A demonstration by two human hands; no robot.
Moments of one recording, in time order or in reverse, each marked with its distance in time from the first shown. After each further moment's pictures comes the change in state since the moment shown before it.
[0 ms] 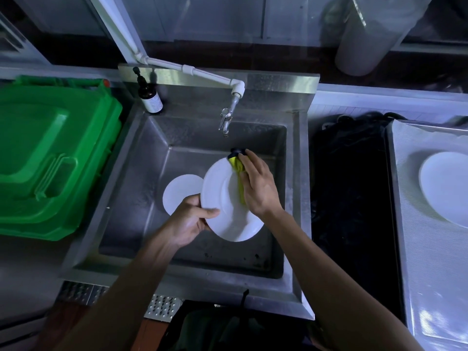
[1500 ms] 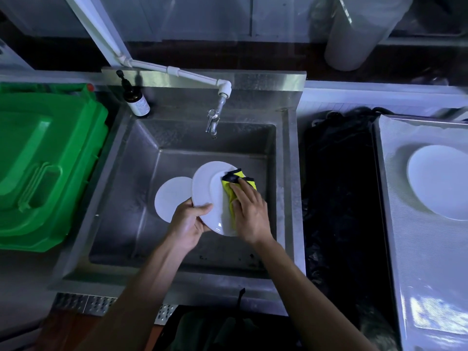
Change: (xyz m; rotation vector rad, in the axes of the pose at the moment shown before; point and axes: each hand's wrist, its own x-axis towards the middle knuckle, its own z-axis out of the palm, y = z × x) left_hand 0.018 -0.016 0.023 -0.156 0.228 0.024; right_hand -0.052 0.024 0.031 -0.039 -0.023 0.143
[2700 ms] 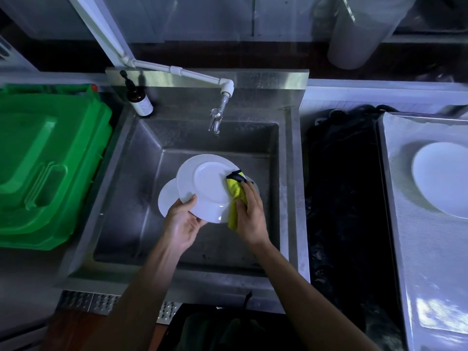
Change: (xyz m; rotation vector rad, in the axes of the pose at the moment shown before) left_hand 0.005 -0.002 -0.022 -0.332 0.058 0.019; right_hand -0.010 -0.003 0.016 0.454 0.099 0.120
